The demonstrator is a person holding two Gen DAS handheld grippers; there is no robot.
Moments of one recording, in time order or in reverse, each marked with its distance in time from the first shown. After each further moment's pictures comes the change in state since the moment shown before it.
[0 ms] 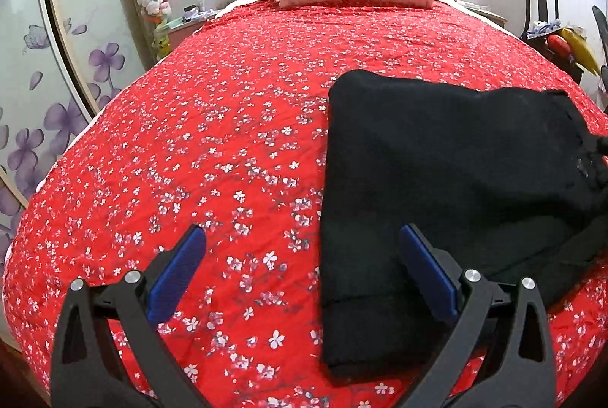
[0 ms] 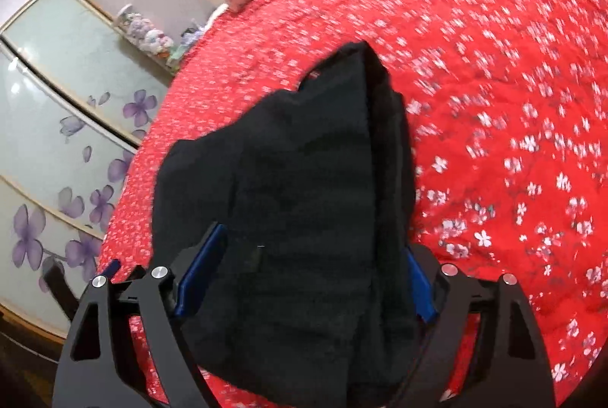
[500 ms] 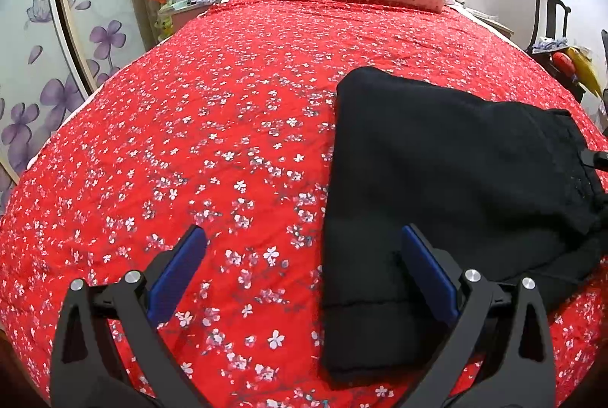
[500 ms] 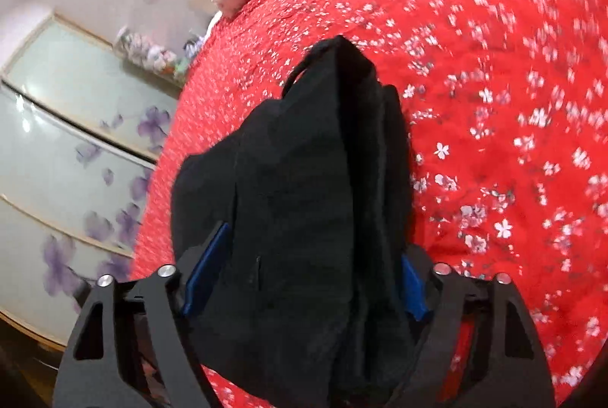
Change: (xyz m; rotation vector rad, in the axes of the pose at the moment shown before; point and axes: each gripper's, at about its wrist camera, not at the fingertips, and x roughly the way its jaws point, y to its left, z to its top) left arm 0.005 0.012 0.000 -0.079 0.033 -0.037; right arm 0.012 -0.049 0.004 0.203 0.036 0.125
